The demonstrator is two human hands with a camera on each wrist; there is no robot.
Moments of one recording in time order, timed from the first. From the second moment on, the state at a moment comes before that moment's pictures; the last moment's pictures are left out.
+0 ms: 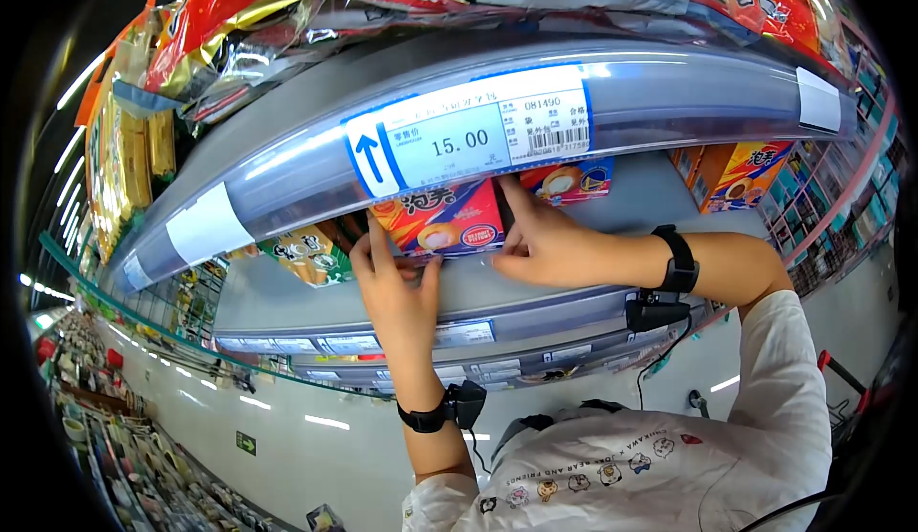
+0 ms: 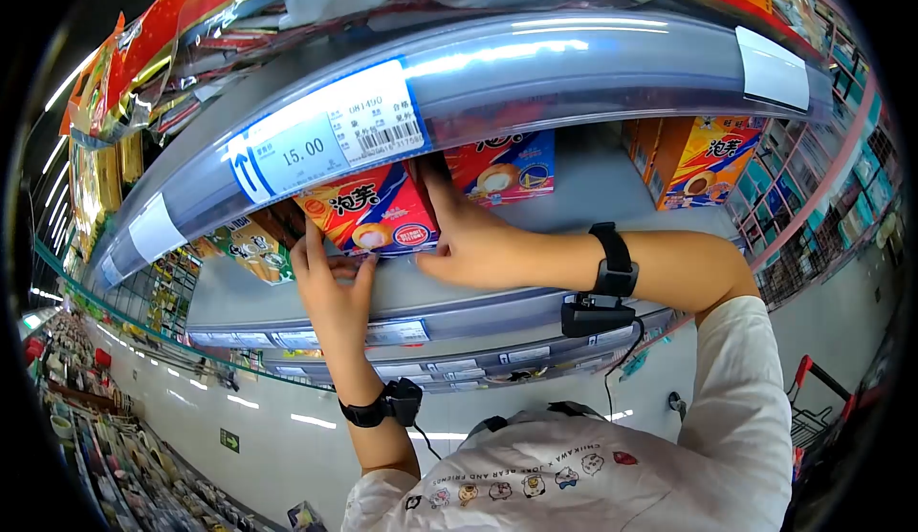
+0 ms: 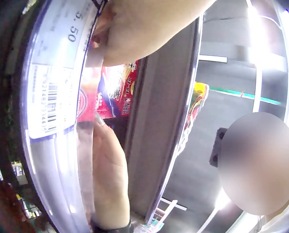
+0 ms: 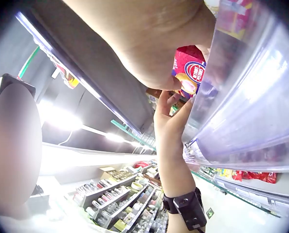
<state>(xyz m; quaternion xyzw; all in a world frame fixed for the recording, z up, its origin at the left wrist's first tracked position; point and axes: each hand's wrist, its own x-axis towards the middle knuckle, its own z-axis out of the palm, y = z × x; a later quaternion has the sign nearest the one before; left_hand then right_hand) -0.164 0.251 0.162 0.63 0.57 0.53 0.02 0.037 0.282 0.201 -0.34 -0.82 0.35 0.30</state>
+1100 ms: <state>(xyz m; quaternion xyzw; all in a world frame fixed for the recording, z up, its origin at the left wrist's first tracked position) -0.163 0.249 0.161 0.68 0.54 0.49 -0.02 0.036 0.284 0.199 -0.35 -0.79 0.41 0.29</state>
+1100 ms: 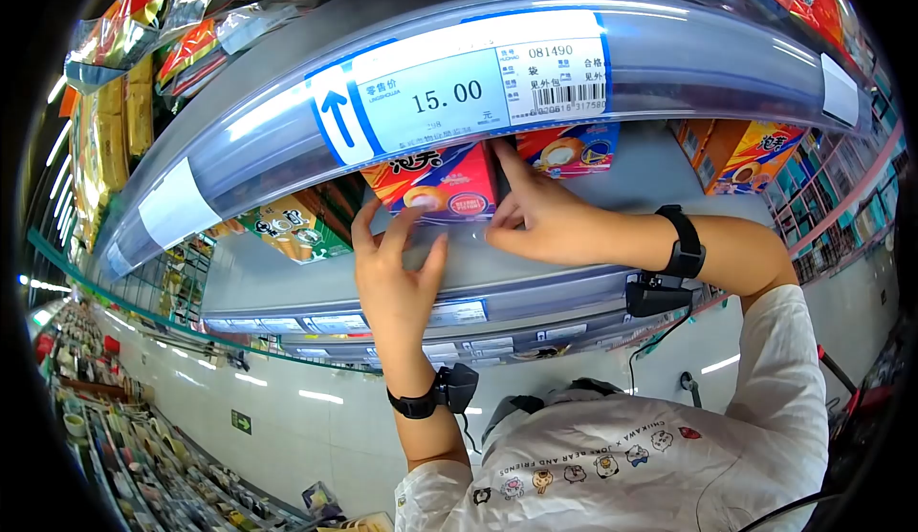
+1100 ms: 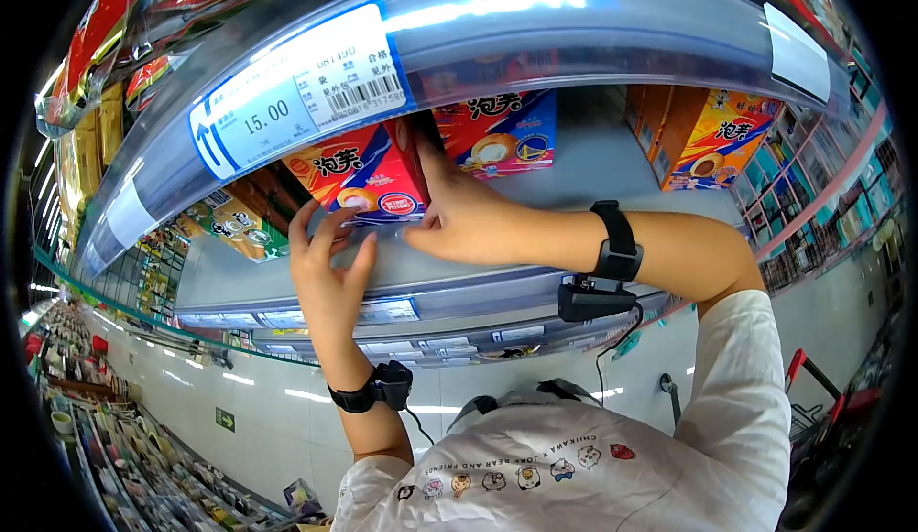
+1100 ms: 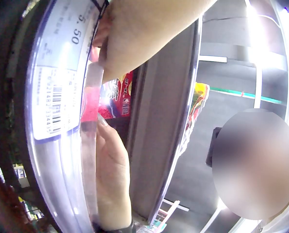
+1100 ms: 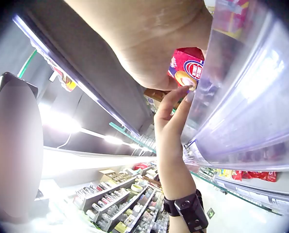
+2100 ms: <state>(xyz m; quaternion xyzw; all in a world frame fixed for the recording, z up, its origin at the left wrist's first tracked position) -0.161 0.244 0.156 0.65 0.53 0.53 -0.13 0.040 0.293 0.176 -0.31 -0.85 0.24 0.34</state>
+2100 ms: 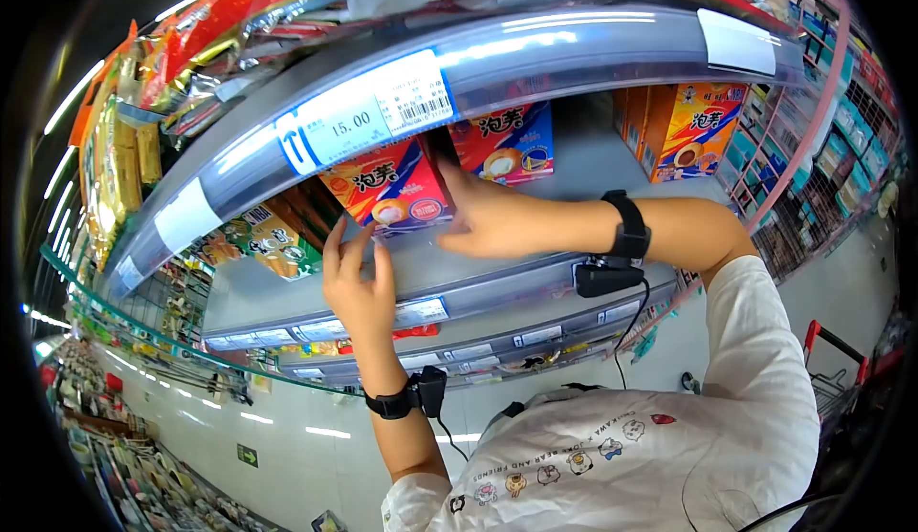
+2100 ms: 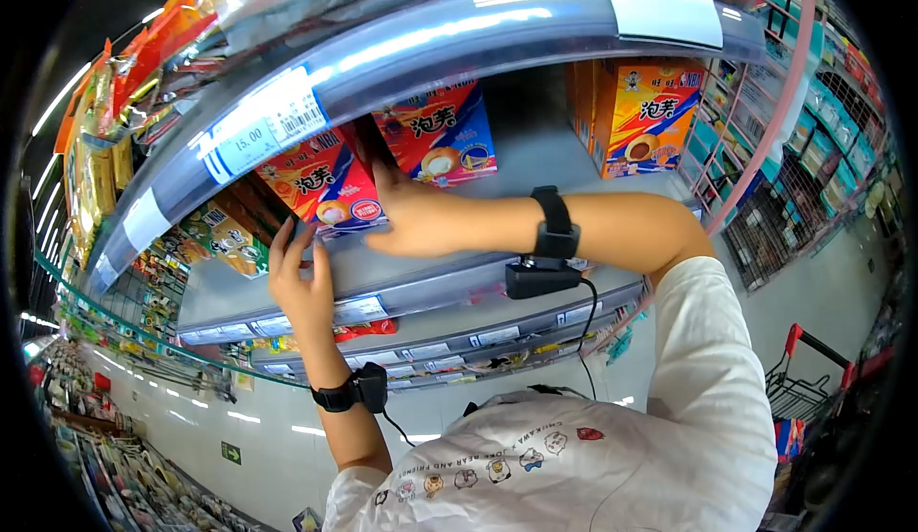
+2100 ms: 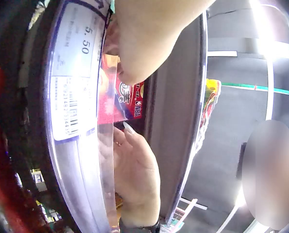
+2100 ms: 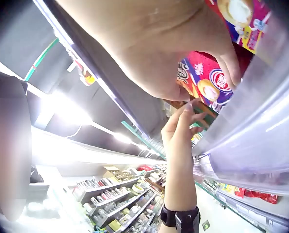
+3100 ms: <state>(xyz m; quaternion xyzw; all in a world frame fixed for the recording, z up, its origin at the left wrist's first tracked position) -0.061 0.125 0.247 0.60 -0.33 0.44 0.58 0.167 0.103 0.277 0.15 -0.81 0.23 0.52</state>
